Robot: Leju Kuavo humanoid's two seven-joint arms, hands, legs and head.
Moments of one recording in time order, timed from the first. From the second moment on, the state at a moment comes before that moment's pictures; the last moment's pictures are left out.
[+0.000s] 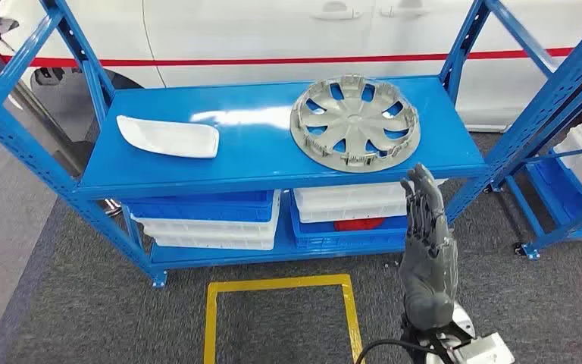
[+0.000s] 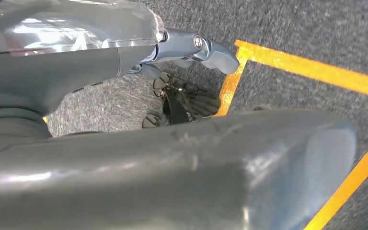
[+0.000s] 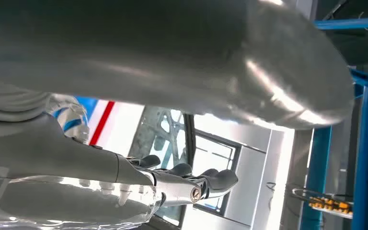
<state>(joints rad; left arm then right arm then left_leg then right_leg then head) 0.01 -0.05 0.64 -0.23 -0.13 -0.13 -0.26 0.08 0.12 0.17 -2.03 0.26 0.08 -0.60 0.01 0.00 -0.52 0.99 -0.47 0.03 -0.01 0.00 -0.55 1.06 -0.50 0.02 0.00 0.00</state>
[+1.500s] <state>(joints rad) 0.01 -0.03 0.65 -0.23 -0.19 -0.13 -0.28 0.11 0.11 0.14 -2.05 0.25 0.07 -0.62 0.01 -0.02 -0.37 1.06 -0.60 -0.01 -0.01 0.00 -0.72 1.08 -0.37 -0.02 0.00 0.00</state>
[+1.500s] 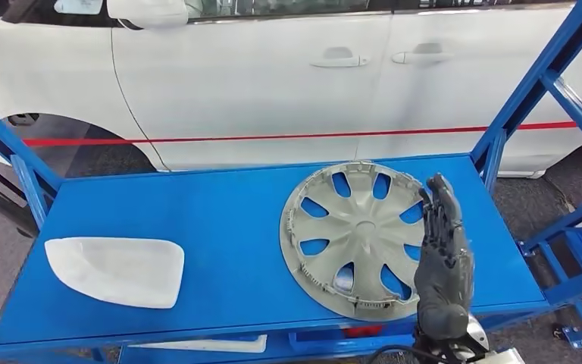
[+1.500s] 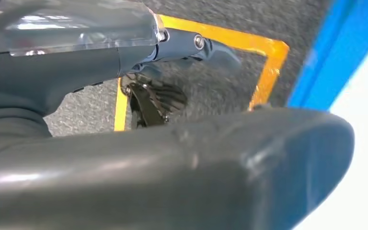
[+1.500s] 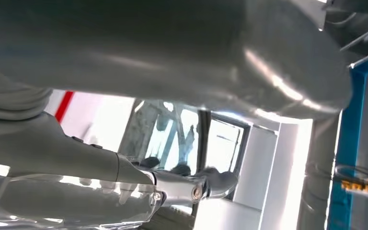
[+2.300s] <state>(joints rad) 0.01 -0.03 0.65 -0.23 -0.21 -0.13 -0.30 0.09 0.11 0.12 -2.07 0.26 0.06 -0.63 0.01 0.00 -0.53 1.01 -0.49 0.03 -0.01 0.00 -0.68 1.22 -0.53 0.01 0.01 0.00</state>
